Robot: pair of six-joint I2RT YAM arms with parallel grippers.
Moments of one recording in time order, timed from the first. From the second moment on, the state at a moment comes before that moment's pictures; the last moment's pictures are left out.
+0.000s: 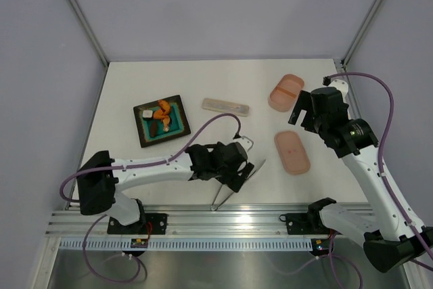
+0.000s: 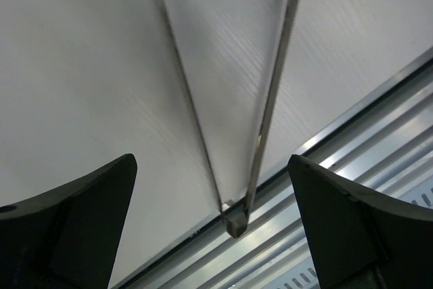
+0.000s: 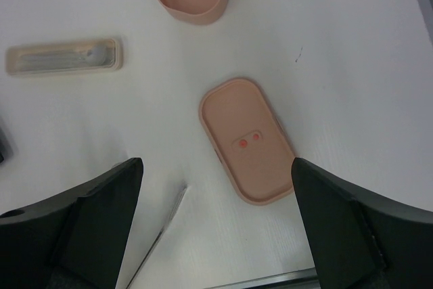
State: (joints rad) left arm -1.16 1.47 1.08 -0.63 -0.20 -0.46; right arm 0.36 1.01 1.23 -0.92 0.39 0.52
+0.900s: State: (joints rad) left arm -1.27 1.62 0.93 -0.44 -0.27 -0.69; right arm 0.36 1.08 1.22 -0.90 0.30 0.51
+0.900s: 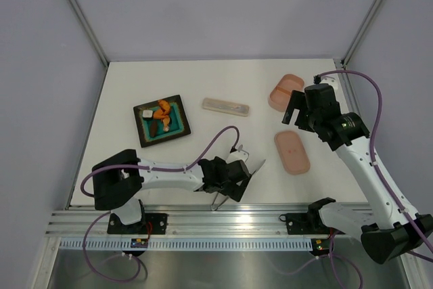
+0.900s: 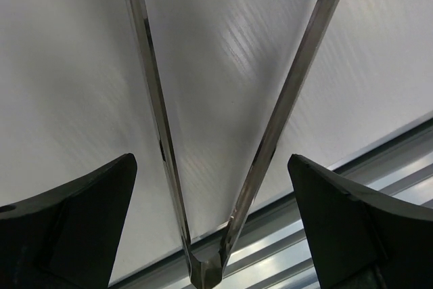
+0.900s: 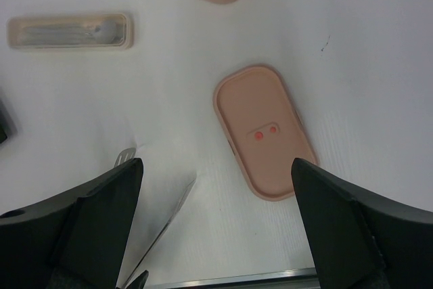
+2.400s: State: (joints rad) left arm -1.28 1.65 0.89 -0.31 -0.29 -0.66; right arm 0.36 1.08 1.18 -0.88 0.27 0.54
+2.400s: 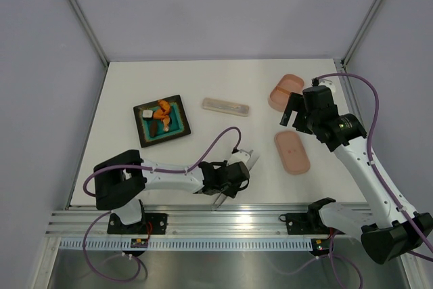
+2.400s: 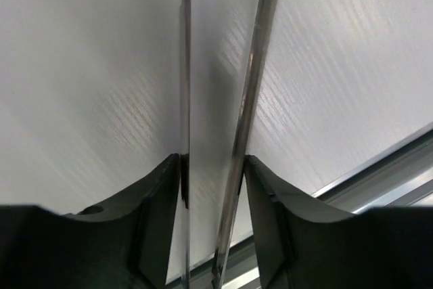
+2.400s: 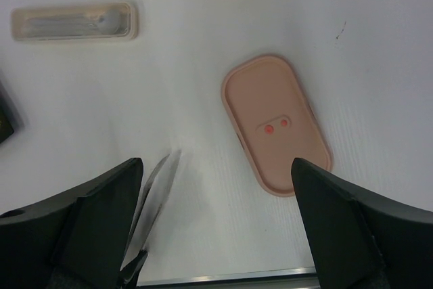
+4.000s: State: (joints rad) left arm -0.89 1.33 1.26 -0.90 -0.24 -0.48; right arm 0.16 1.43 1.28 -0.78 0.11 0.53
